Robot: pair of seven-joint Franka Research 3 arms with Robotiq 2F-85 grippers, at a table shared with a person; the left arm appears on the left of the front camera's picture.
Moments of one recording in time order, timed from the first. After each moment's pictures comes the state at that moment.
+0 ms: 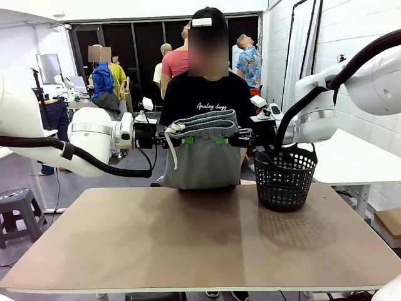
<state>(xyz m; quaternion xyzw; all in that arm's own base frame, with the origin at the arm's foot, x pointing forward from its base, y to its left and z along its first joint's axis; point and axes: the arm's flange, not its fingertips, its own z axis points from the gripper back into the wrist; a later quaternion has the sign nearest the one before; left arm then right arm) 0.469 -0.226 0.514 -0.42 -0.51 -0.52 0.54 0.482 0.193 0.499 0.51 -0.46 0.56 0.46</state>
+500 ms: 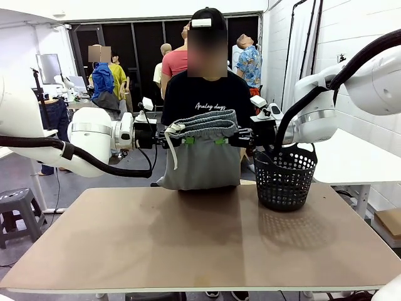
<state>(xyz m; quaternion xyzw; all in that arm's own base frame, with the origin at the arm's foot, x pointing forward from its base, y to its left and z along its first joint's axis) 0.469 -0.226 0.514 -0.42 -0.51 -0.52 0.54 0.483 0.193 0.499 0.51 -0.46 0.56 0.46</state>
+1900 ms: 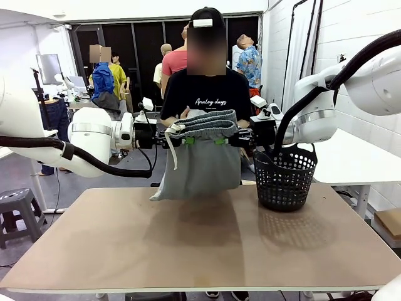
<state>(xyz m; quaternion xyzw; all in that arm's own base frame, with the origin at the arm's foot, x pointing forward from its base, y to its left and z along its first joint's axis) 0.468 -0.226 0.514 -0.42 -0.51 -0.52 0.54 0.482 0.193 0.499 0.51 -0.46 0.56 0.46</state>
